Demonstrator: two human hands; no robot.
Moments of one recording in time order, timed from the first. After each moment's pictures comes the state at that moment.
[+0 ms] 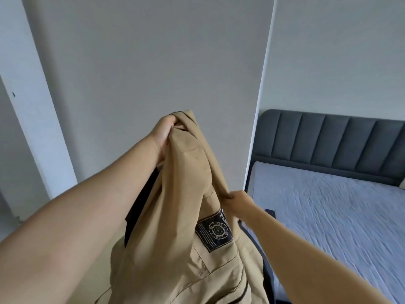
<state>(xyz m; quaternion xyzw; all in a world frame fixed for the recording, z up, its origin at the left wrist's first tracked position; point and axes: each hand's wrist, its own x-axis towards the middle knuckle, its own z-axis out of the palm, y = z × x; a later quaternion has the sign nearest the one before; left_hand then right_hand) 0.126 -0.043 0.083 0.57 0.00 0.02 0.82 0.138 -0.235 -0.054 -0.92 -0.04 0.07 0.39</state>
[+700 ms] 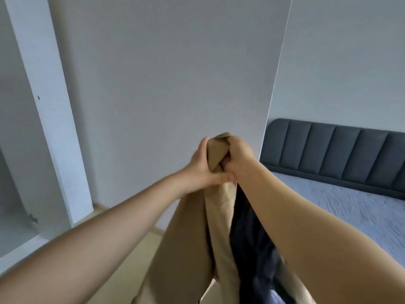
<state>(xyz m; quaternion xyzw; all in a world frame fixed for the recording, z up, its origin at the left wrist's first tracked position) 0.085 -0.060 0.034 0.85 -0.11 0.10 0.51 0.136 -0.161 0.071 -0.54 0.02 0.05 0.84</state>
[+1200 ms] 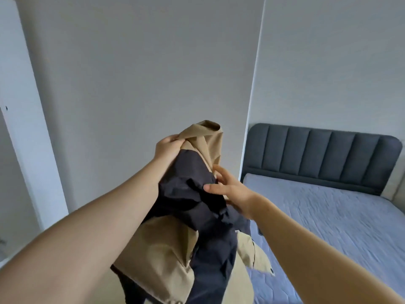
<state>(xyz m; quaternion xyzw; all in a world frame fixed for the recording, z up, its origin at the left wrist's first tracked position) 0.128 -0.054 0.078 0.75 0.08 0.25 0.61 0.106 -0.231 0.021 -0.75 -0.19 0.16 0.62</state>
